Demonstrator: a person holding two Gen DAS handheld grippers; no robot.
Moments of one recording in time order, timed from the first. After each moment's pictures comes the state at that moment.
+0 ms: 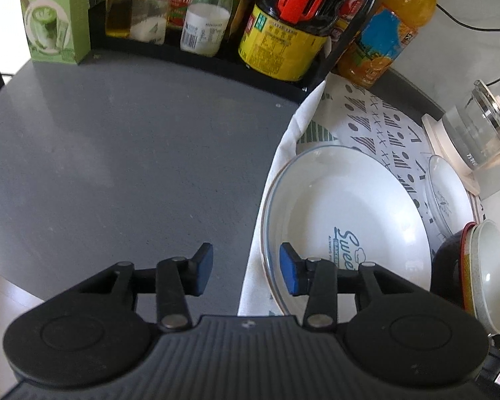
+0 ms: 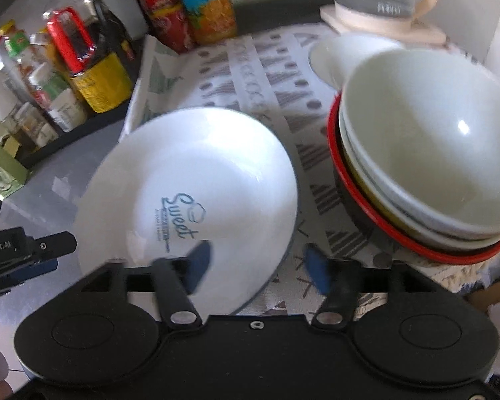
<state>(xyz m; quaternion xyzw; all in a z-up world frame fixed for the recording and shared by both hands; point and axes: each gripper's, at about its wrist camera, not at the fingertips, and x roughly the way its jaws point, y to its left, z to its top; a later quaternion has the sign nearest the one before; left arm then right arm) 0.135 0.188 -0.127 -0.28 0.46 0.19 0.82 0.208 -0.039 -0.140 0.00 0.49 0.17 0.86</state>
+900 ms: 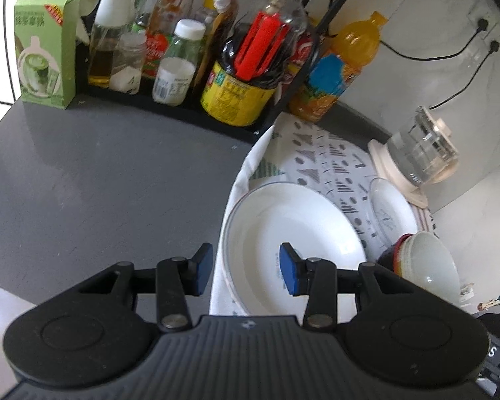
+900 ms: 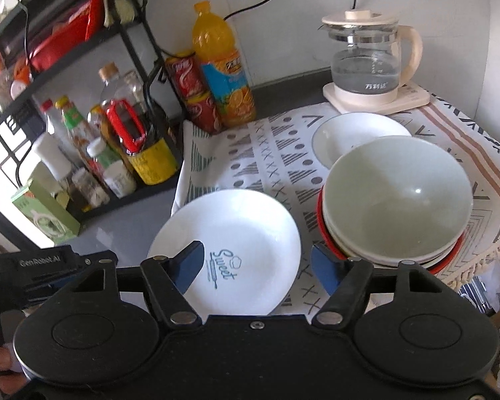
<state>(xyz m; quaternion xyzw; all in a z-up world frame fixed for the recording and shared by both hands) 0.112 0.188 -0.062 -0.29 0.41 0.13 0.86 0.176 -0.080 -0.055 0.06 0.40 0.20 0.89</state>
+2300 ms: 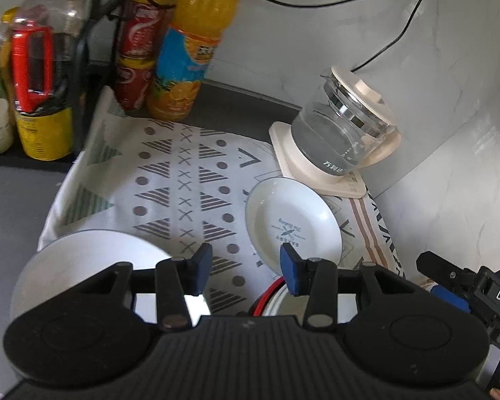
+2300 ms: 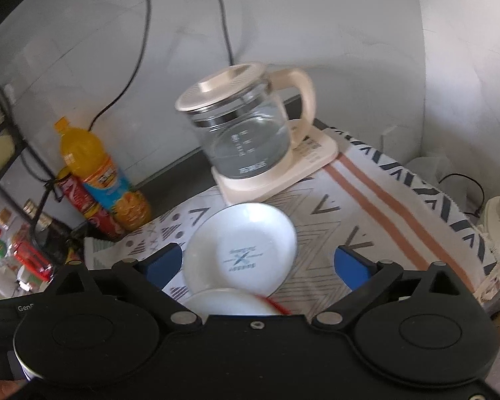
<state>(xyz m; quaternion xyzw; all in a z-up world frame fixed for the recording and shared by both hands) 0.288 0.052 -0.045 -0.25 0.43 0.03 0.87 0.333 -0.231 -0.043 0.15 0.37 0.12 0.91</state>
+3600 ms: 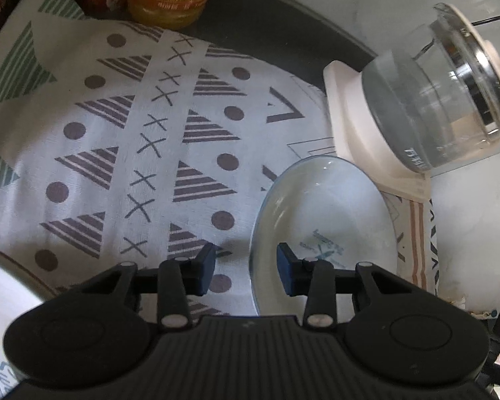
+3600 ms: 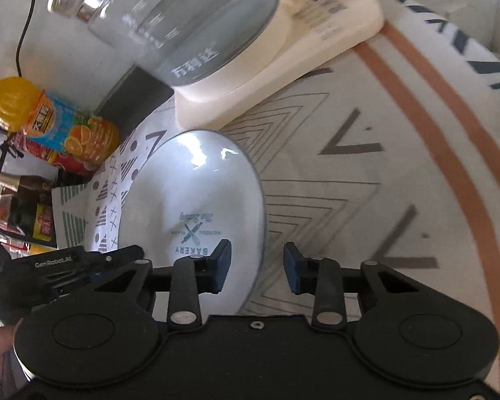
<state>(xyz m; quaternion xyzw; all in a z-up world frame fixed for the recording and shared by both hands) 0.424 0.044 -0.168 -0.32 0.54 0.07 0.78 0.493 -0.228 -0.180 0.17 0.58 0.24 0.76</state>
